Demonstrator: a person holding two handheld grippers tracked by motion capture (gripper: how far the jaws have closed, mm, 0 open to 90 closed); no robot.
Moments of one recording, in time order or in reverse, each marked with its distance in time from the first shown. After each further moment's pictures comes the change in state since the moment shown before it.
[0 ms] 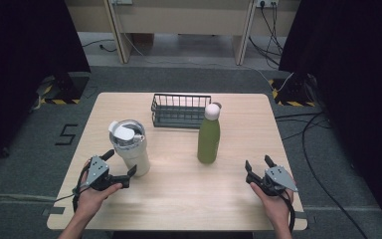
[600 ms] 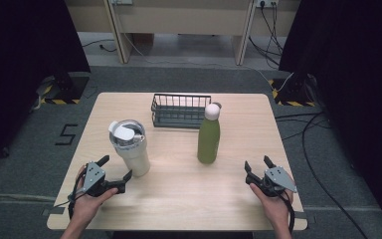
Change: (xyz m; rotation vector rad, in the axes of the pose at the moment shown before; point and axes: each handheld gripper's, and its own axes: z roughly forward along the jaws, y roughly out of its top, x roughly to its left) left arm 0.000 -0.013 -0.018 0.038 0.038 0.013; right arm 0.002 -0.002 0.000 0.003 0.013 0.000
